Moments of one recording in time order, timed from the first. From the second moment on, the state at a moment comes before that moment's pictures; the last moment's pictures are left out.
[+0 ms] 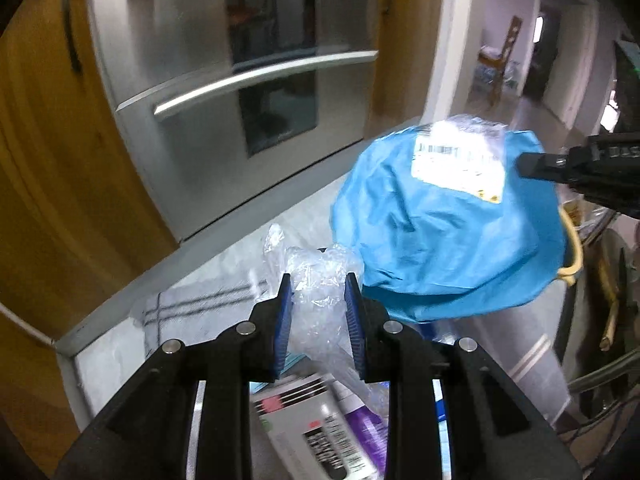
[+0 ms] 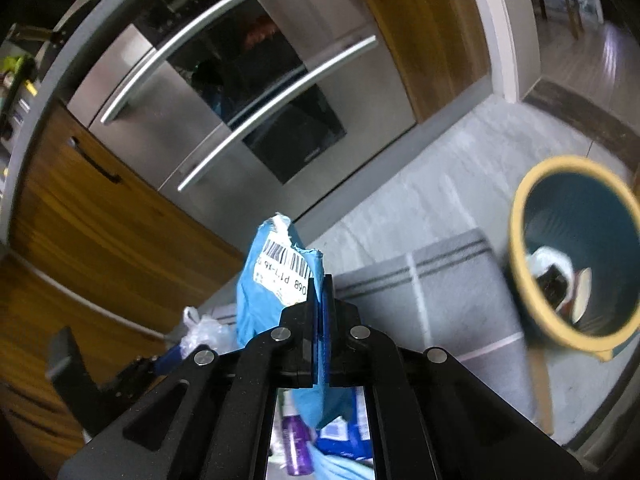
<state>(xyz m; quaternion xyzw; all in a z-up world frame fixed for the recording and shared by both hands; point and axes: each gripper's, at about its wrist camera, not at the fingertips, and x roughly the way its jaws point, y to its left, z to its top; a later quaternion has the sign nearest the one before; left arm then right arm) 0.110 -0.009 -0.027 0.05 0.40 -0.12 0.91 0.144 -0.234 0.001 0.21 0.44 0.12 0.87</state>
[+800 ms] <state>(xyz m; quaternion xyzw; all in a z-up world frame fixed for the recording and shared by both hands) 0.103 -0.113 -0.022 0.09 0.37 -0.19 0.90 0.116 -0.360 0.021 0.26 0.38 0.05 0.89</state>
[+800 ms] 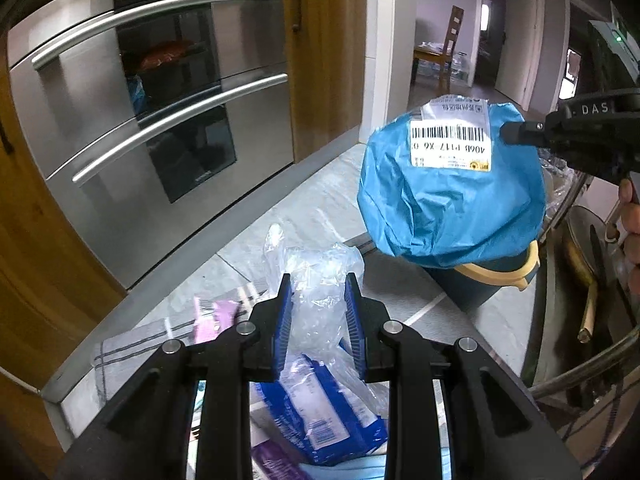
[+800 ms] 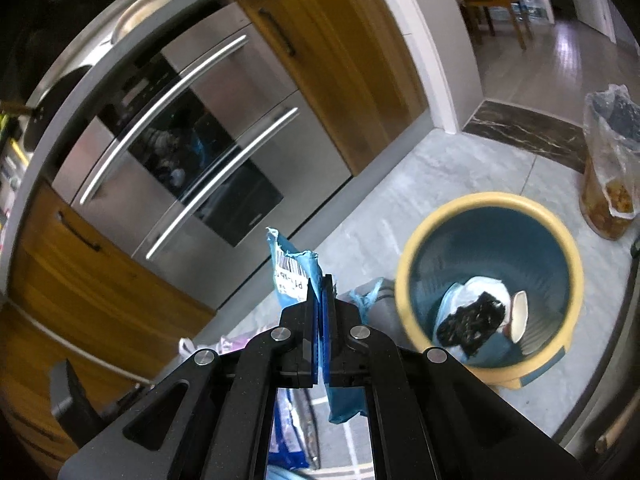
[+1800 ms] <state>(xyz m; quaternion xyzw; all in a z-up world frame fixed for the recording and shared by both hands) 0.157 -0.300 -0.053 0.11 0.38 -0.33 0.86 0.112 -0.507 -0.034 0.29 0.39 -0.16 0.86</state>
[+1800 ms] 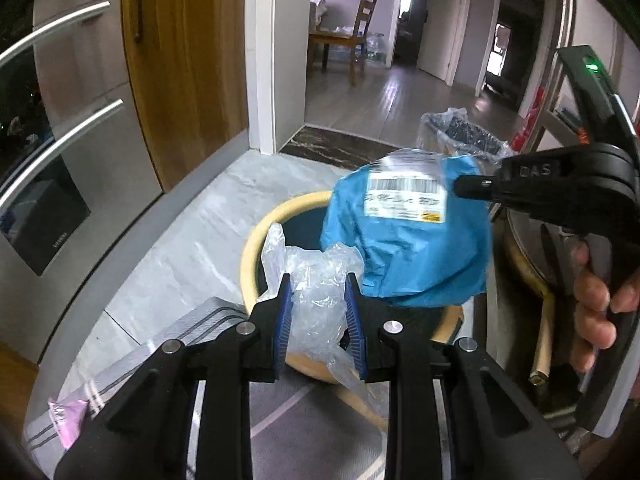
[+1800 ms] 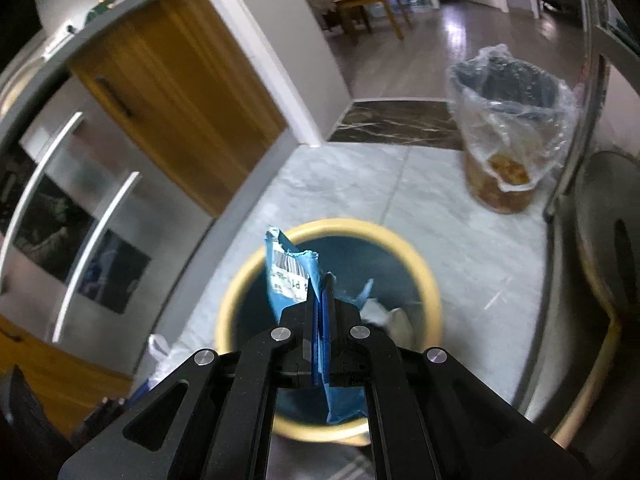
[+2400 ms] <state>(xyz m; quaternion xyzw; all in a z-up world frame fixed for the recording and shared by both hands) 0.181 -0.358 -0.095 0.18 0.39 -0.32 0.85 0.124 -0.511 -0.069 0.28 0.44 -0.17 0.84</state>
